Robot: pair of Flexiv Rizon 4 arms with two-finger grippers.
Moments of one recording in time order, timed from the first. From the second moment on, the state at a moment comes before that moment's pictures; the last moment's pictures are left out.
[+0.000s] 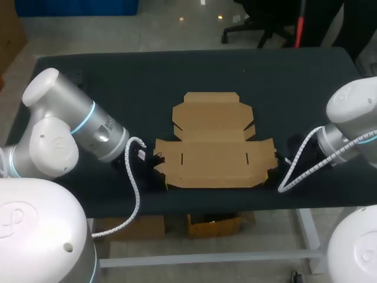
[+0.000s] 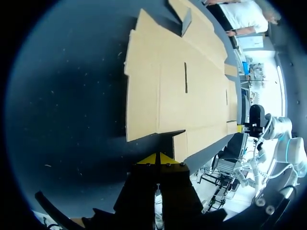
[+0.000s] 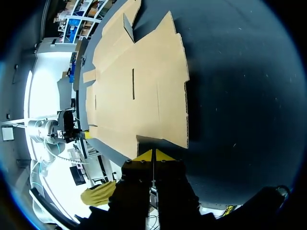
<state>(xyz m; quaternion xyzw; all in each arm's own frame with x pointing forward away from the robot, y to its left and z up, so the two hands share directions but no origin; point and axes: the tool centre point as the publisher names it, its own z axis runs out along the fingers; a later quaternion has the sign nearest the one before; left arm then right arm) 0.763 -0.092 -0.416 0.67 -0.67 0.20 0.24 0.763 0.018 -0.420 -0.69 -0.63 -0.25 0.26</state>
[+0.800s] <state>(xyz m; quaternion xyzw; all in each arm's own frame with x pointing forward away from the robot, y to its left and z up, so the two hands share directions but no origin) 0.766 -0.093 -0.416 0.67 -0.67 0.22 0.25 0.765 0.020 -0.423 -0.69 -0.62 -0.26 0.27</state>
